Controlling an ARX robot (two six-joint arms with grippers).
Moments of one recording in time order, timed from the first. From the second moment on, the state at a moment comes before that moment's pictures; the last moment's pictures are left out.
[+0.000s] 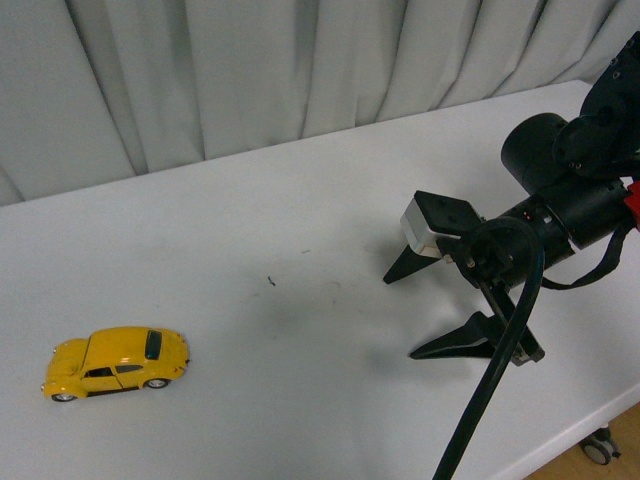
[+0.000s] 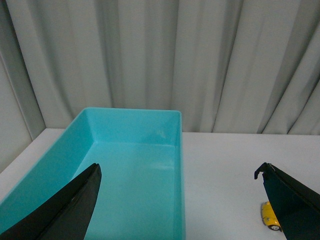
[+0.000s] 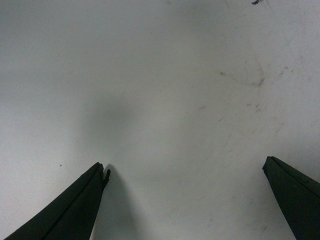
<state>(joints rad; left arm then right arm) 0.00 0.01 0.01 0.00 0.00 0.00 -0.32 2.19 0.91 -0.28 -0.81 -1.56</state>
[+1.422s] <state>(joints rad) 0.00 0.01 0.01 0.00 0.00 0.00 0.00 0.94 0.26 0.67 0.00 -0.02</state>
